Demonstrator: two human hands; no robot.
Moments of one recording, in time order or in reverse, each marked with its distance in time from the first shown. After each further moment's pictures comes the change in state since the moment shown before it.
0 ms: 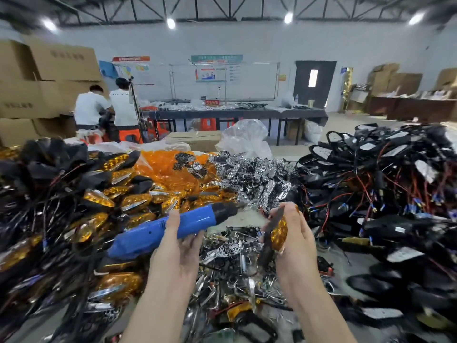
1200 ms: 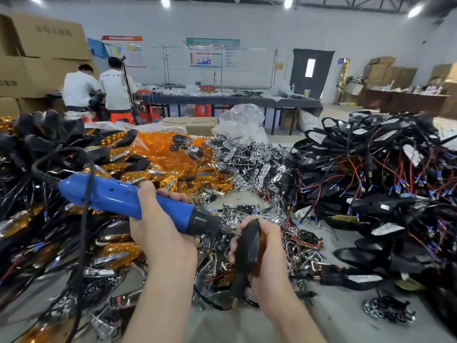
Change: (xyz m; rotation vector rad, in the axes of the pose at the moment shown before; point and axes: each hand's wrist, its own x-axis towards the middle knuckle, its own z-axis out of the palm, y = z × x) left_hand -0.039 0.009 0.008 -0.135 -0.013 0.380; right_hand -0.051 0.041 0.005 0.122 -0.243 0.200
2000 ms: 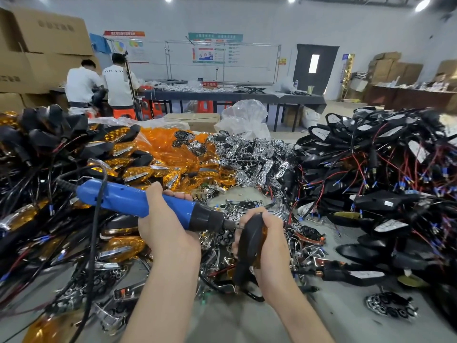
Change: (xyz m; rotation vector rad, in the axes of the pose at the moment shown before) left_hand 0.002 -0.001 -0.001 0.056 0.115 -0.141; right_hand 0.005 0.001 -0.008 -0.248 -0.012 -0.093
